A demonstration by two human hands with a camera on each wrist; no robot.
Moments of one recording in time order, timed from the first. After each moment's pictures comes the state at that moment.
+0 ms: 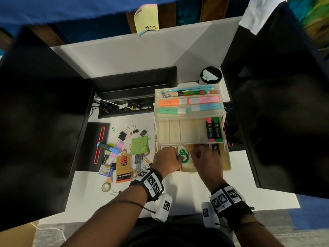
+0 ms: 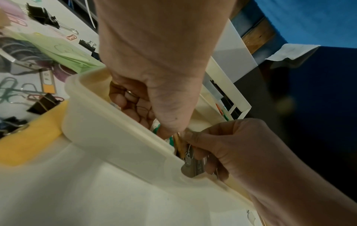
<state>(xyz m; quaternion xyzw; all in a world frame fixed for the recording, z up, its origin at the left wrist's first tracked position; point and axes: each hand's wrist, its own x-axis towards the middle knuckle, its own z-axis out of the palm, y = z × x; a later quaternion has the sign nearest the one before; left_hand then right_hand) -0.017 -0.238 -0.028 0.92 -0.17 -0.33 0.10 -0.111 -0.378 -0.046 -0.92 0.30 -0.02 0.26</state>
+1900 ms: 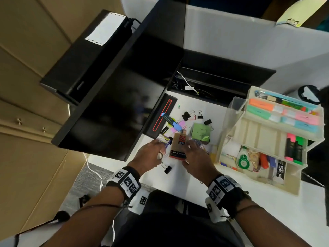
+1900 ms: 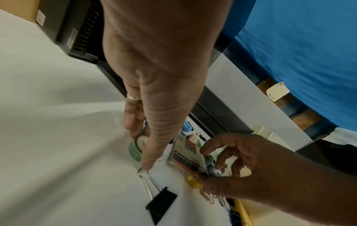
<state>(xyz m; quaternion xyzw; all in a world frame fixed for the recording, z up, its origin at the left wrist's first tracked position) -0.023 0.079 -0.044 0.94 -0.13 -0.25 0.22 -0.046 -0.149 -0.030 -0.96 -0.15 0.22 0.10</state>
